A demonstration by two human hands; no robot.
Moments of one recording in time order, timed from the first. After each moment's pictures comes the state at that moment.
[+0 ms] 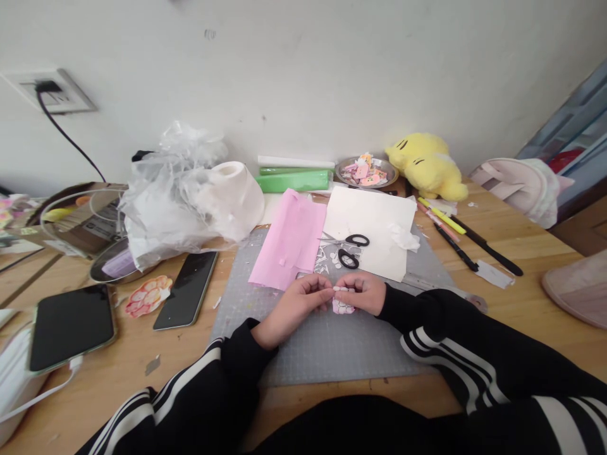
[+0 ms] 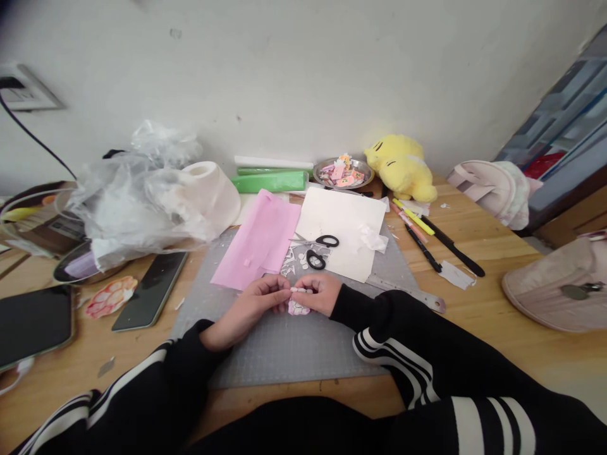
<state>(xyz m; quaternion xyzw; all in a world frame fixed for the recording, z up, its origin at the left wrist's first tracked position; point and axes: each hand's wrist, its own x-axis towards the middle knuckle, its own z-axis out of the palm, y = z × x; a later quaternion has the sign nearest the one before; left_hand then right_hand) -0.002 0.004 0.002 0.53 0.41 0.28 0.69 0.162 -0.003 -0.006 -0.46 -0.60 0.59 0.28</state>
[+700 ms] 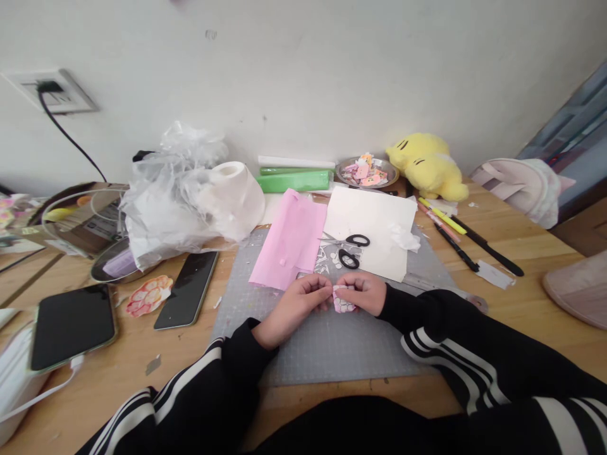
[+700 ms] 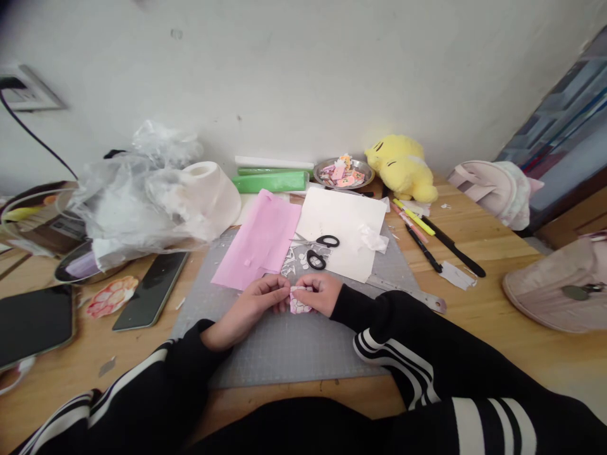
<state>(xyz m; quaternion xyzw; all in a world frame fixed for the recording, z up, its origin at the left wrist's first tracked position) -0.001 0.003 0.003 0.53 0.40 0.29 0.69 0.162 -0.002 -0.012 -0.45 -0.58 0.61 0.29</state>
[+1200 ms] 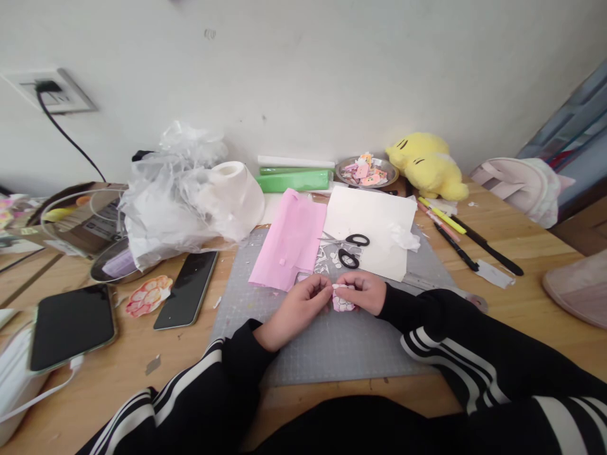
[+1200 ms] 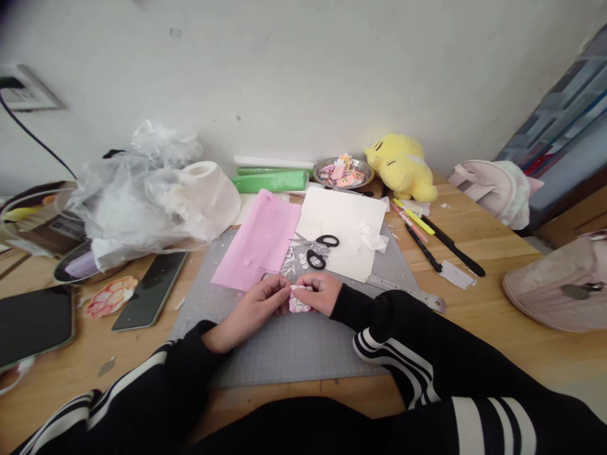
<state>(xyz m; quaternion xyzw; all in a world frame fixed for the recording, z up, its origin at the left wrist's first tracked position) 0.000 -0.001 0.001 0.64 0.41 0.27 0.59 0.163 -0.002 -0.011 -0.45 -0.59 0.60 0.29</state>
